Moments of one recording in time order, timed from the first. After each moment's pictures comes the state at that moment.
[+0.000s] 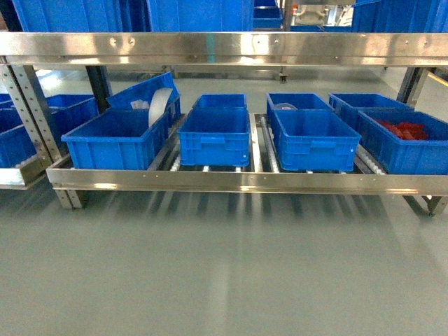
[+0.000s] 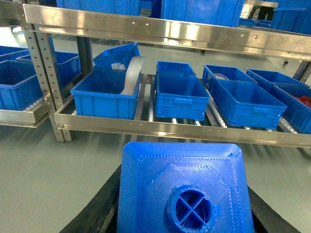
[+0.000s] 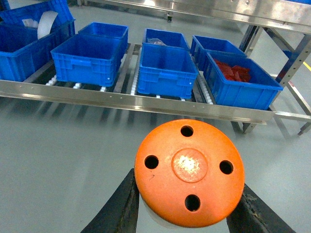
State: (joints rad) left arm 0.43 0.95 0.29 0.53 0.47 0.01; right arm 0.13 1.14 0.33 0.53 0.23 -0.08
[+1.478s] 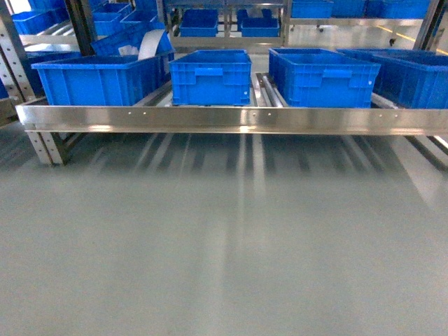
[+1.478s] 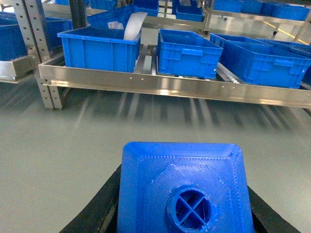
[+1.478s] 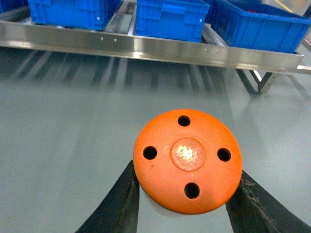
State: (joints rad) left arm 0.43 0.95 0.29 0.53 0.47 0.01; right arm 0.13 1.14 0.33 0.53 0.23 -0.08
